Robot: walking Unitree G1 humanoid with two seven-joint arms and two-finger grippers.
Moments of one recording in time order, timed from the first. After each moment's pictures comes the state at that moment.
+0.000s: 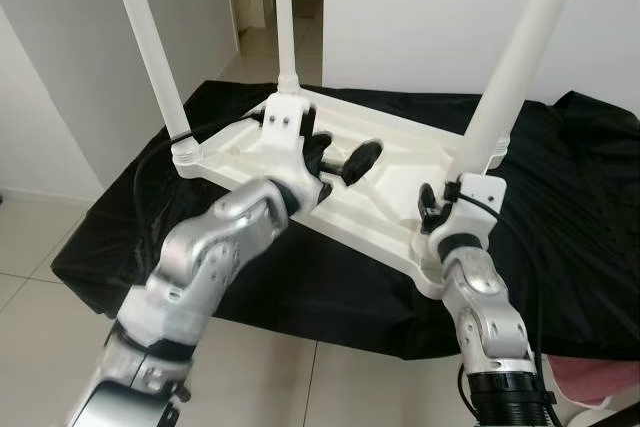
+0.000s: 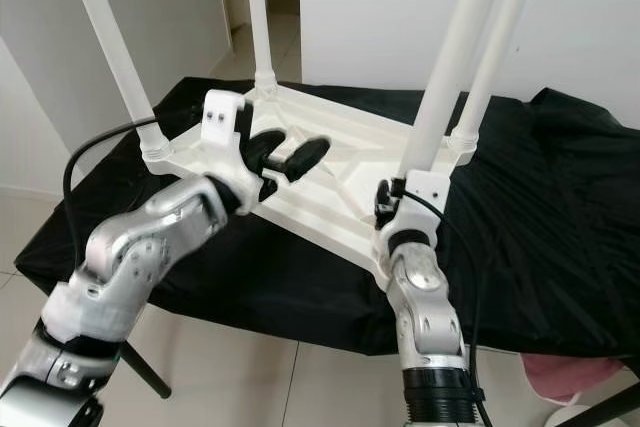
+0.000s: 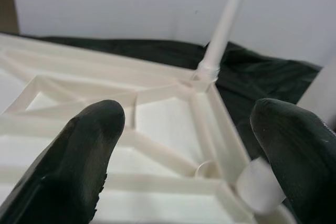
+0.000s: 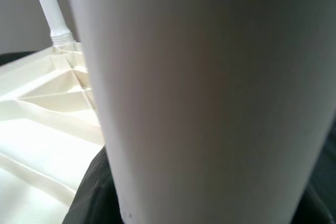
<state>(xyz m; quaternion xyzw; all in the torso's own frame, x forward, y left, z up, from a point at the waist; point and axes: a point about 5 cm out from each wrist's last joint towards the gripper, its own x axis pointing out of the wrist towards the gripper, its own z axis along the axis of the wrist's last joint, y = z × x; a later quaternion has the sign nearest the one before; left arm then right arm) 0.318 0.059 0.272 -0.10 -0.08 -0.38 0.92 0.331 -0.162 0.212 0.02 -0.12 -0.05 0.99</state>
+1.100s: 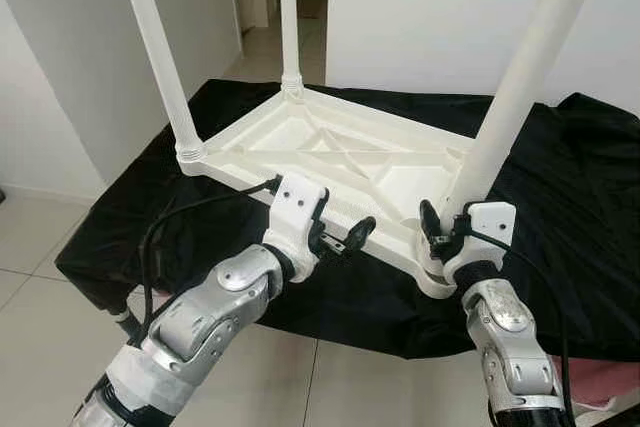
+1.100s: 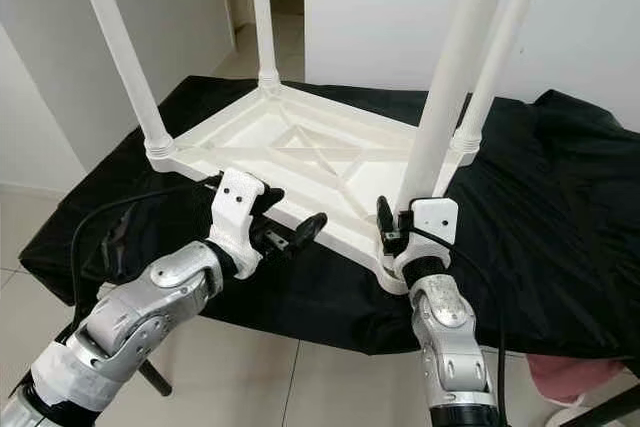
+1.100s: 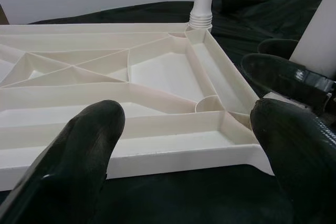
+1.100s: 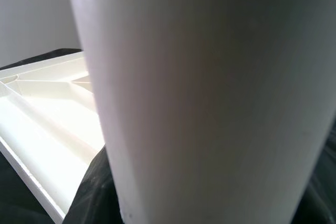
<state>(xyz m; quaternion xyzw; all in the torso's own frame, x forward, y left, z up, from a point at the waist) 0.294 0.051 0.224 0.01 -0.06 -0.39 0.92 0.310 -0.173 0.193 -0.03 -0.16 0.05 0.99</state>
